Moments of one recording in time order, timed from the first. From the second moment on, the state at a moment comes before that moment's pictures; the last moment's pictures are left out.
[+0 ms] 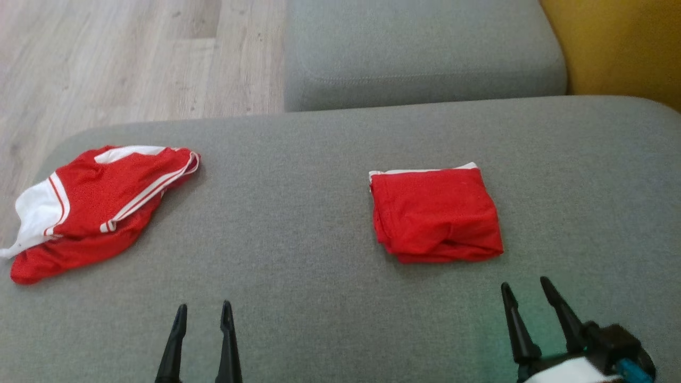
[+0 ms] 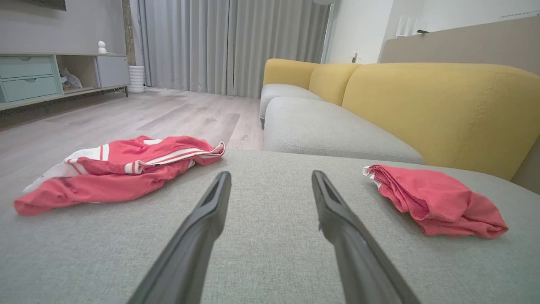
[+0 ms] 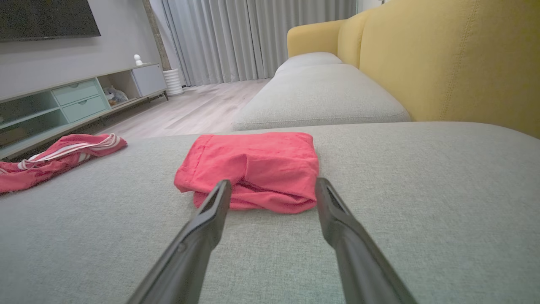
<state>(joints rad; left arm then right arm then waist) 0.26 0.06 -0.22 0.03 -0.21 0.09 -0.26 0.16 -0.12 0.13 0.22 0.18 0.13 -0.25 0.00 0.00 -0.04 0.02</state>
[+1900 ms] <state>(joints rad) -0.21 0.05 -0.33 -0.07 -0.07 0.04 -0.26 -0.61 -0.60 0.09 0.69 0.31 0.13 -0.11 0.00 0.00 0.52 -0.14</state>
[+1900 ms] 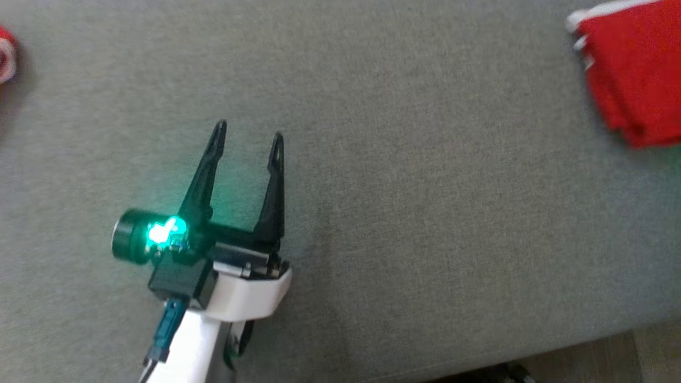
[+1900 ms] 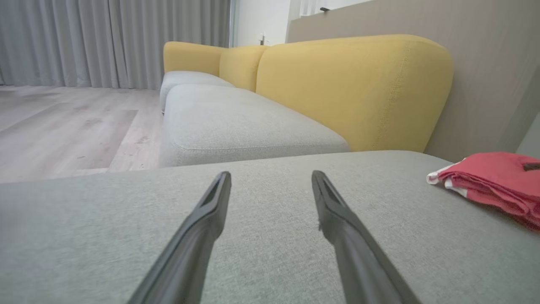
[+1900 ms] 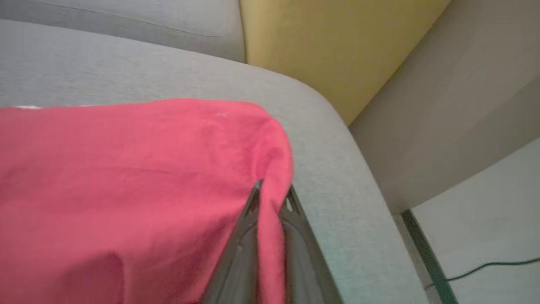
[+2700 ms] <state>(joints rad) -0.30 0.05 -0.35 0.00 -0.11 0.05 -0.26 -0.57 -0.35 -0.23 0.48 -0.10 0.13 -0.25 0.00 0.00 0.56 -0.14</state>
